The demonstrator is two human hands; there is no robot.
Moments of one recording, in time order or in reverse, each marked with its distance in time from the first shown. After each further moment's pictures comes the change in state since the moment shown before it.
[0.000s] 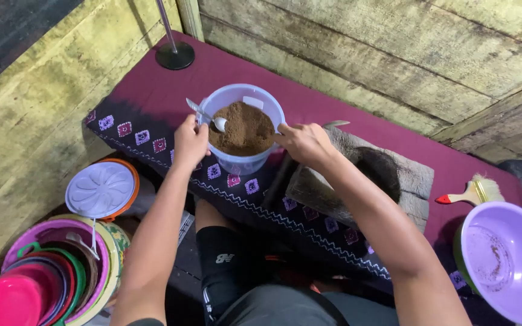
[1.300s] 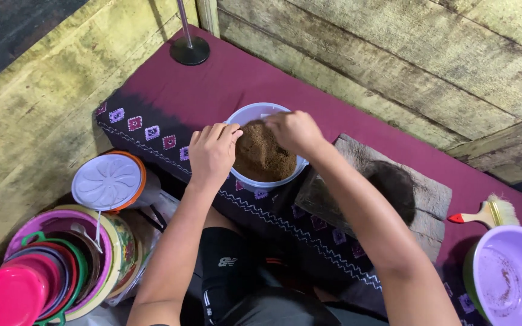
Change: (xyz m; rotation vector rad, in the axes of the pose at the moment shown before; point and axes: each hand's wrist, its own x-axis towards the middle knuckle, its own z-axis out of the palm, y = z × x) left_hand -0.043 0.044 -0.001 0.662 0.491 0.959; right_hand 0.083 -0.025 -0.085 0.493 -0.053 0.312
